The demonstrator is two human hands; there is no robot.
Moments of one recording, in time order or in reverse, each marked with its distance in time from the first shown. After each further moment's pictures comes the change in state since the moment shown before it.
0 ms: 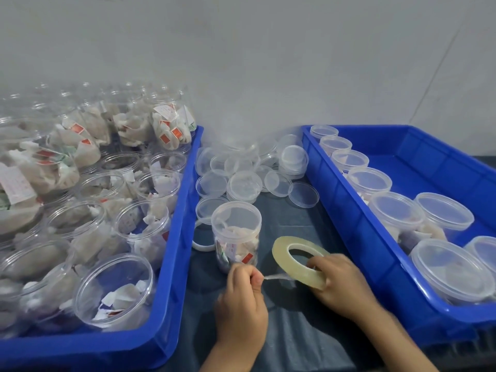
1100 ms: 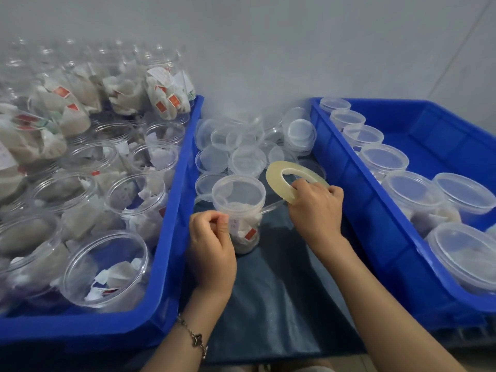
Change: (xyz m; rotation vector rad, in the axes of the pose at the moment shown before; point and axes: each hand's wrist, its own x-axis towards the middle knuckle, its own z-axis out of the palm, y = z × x) left_hand 0.054 -0.032 -0.002 0.012 0.316 -0.055; right_hand 0.089 -0.047 0.008 -0.284 0.362 0.112
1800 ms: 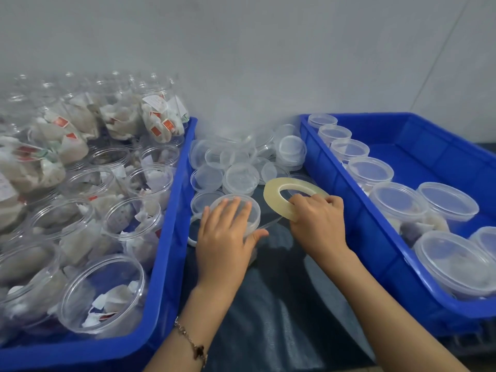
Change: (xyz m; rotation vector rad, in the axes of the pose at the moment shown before) left_hand 0.028 0.027 0.005 0.437 -0.361 0.495; right_hand -0.002 0.008 -0.026 -0.046 0.036 -0.082
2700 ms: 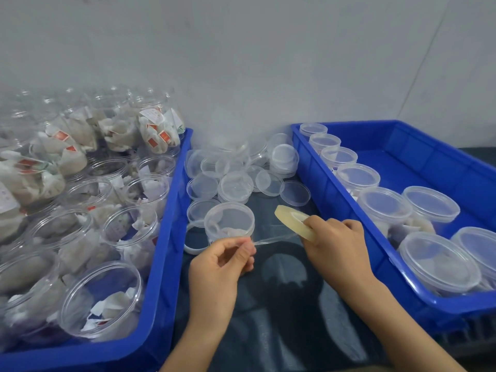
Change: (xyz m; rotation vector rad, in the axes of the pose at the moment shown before) left_hand -0.024 0.037 -0.047 -1.104 0.009 -0.655; right_hand -0.037 0.014 -0.047 0.129 -0.097 0.093
